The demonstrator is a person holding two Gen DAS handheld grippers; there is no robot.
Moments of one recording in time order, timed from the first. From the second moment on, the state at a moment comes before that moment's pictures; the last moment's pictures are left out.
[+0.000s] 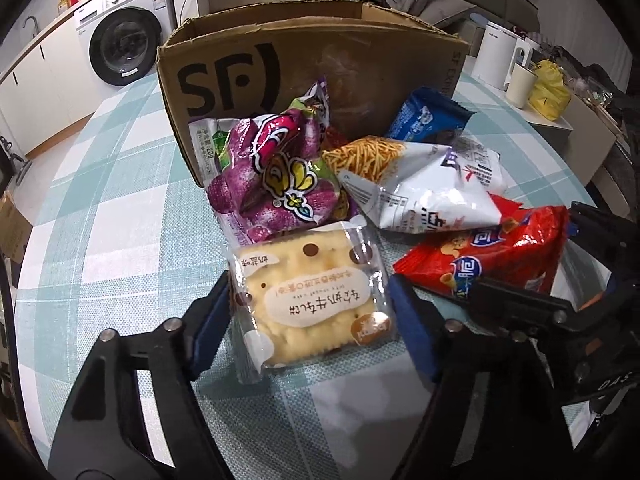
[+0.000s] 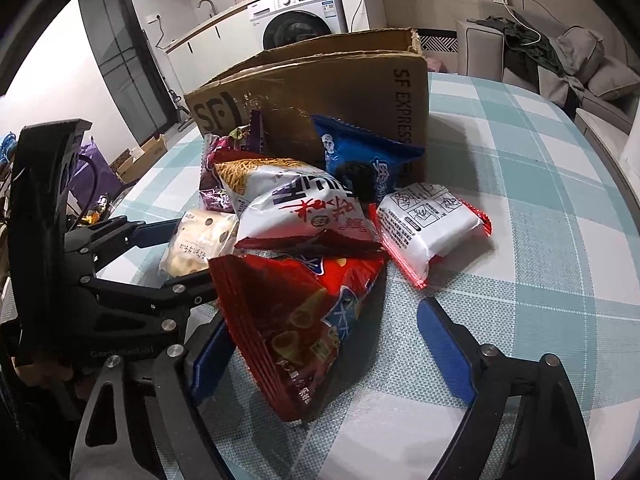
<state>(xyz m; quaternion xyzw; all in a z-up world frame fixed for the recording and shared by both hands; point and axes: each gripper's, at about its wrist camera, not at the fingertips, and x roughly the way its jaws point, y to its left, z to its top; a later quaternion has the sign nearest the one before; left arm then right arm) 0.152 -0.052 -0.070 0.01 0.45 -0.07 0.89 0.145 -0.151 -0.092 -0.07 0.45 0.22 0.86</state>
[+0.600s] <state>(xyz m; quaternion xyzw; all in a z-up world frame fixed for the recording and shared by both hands) 0.139 -0.049 -0.068 0.01 0.44 -0.07 0.89 0.144 -0.134 -0.094 -0.09 0.44 0.24 0.86</state>
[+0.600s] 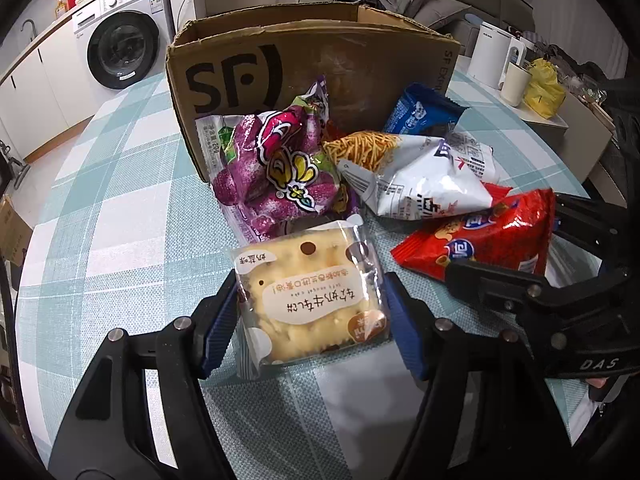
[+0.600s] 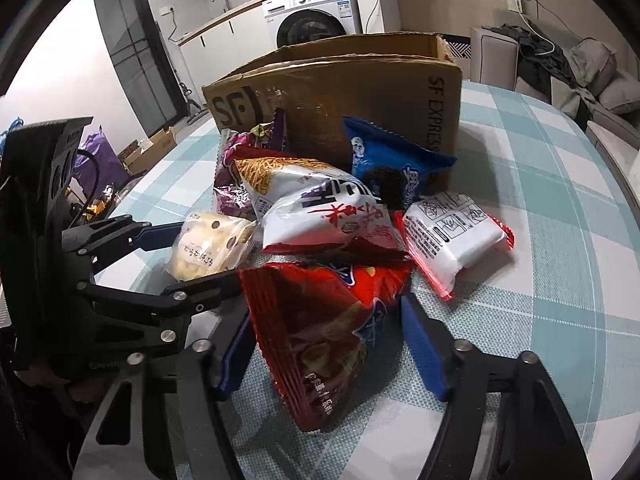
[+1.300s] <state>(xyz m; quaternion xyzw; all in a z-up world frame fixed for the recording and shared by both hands) 0.130 -0.047 -0.062 0.01 0.44 -0.07 0.90 0.129 -0.150 -0.086 -0.09 0.43 0.24 0.87</state>
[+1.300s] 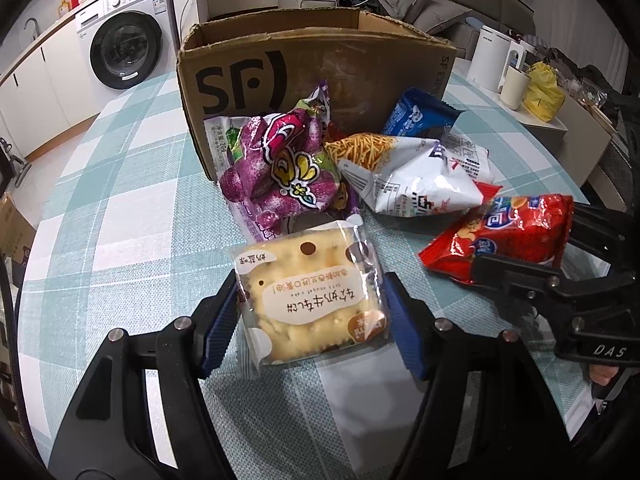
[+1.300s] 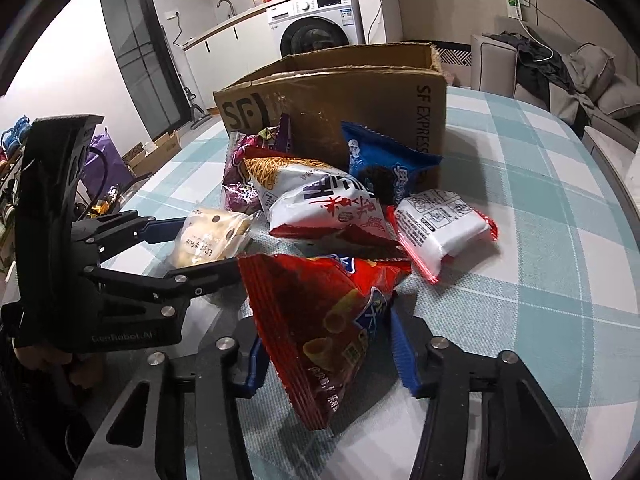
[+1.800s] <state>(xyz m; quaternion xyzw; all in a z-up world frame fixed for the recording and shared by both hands) 0.105 -0.051 -0.033 0.02 0.41 -0.07 0.91 0.102 -0.169 -0.060 -0.08 0.39 0.24 0.88</state>
